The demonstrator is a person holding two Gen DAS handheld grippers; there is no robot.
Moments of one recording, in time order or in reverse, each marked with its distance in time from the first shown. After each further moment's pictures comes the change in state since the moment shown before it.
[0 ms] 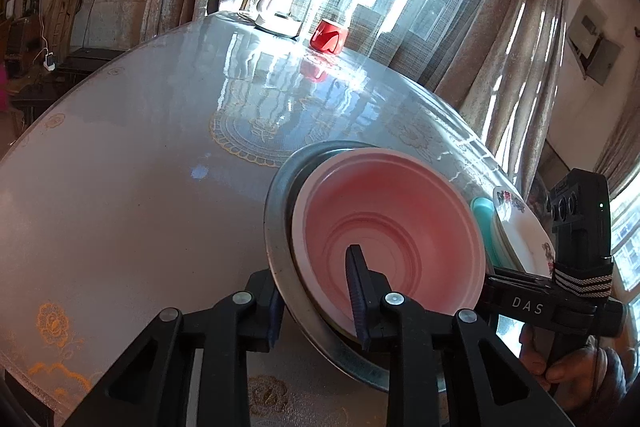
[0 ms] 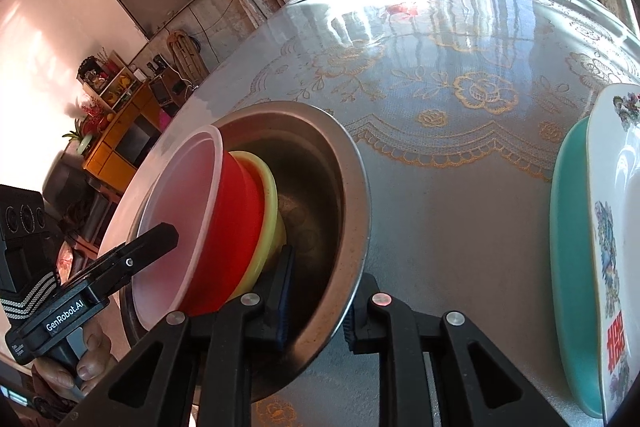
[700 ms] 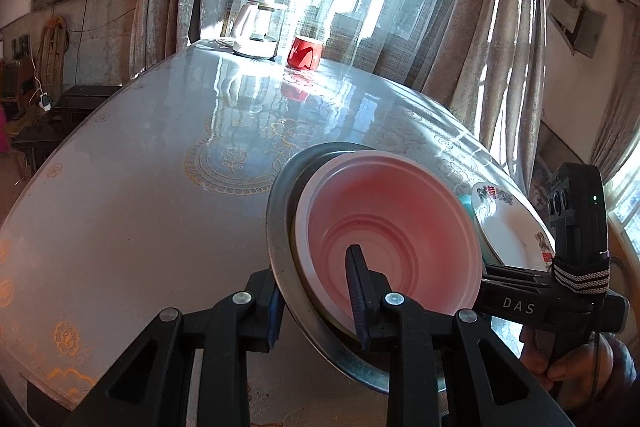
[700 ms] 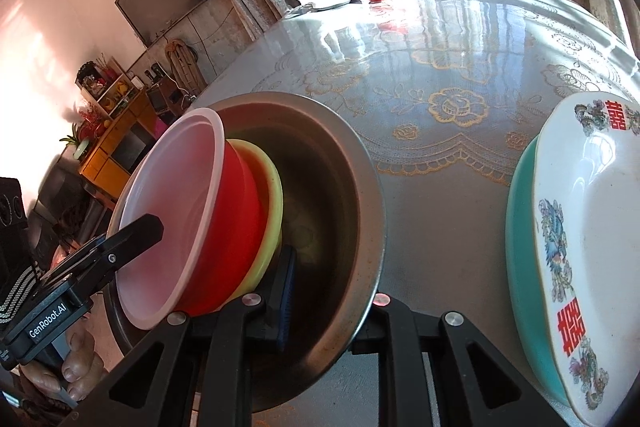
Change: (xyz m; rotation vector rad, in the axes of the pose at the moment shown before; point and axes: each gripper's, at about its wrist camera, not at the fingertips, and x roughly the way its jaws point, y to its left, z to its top) left arm -0.015 -0.040 0.009 0.116 -0.042 0.029; right arm -0.025 -0.010 -0.003 0.013 -0.044 -0.004
